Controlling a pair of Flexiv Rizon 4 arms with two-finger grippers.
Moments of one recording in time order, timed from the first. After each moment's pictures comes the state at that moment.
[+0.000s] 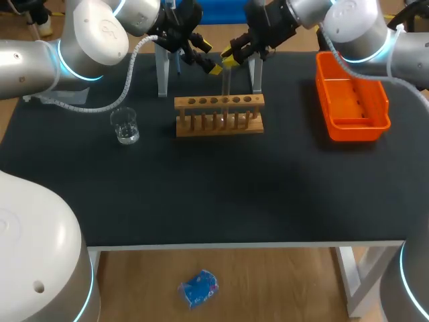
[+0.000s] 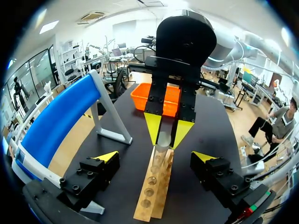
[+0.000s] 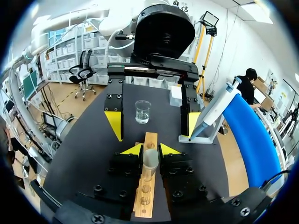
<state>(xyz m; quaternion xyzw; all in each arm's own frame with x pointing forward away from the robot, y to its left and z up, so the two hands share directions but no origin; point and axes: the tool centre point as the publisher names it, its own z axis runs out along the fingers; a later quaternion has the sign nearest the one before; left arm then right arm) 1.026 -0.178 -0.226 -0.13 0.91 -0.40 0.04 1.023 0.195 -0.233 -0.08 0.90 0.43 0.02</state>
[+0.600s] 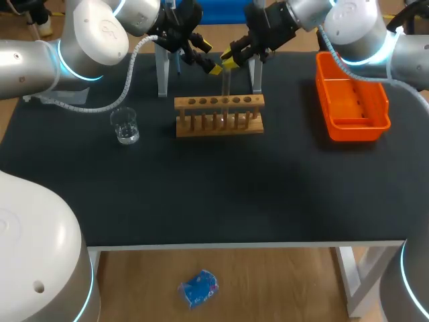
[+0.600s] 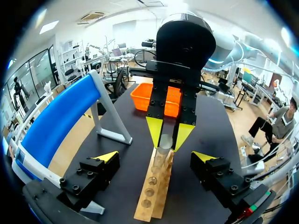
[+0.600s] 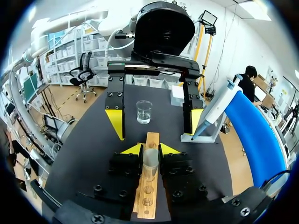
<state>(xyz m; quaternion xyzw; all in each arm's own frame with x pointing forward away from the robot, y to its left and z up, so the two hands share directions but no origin) 1.026 -0.178 -0.226 -0.13 0.91 -0.40 0.04 1.020 0.195 -0.238 -0.07 0.90 0.44 0.01</state>
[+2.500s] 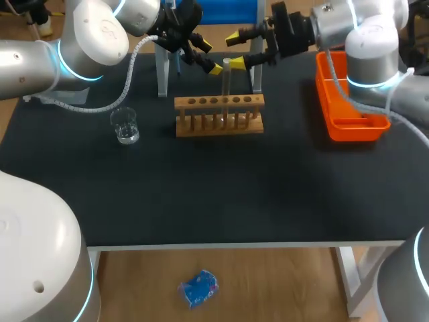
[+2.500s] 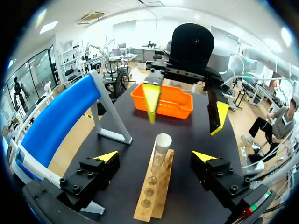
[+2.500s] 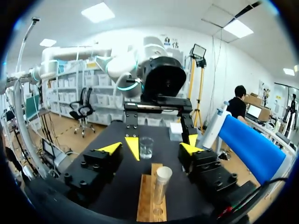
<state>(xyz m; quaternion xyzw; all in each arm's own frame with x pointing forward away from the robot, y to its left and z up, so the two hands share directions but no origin) 1.026 -0.178 -0.226 -0.13 0.91 -0.40 0.04 1.002 0.191 -0.198 -0.05 0.79 0.61 0.00</state>
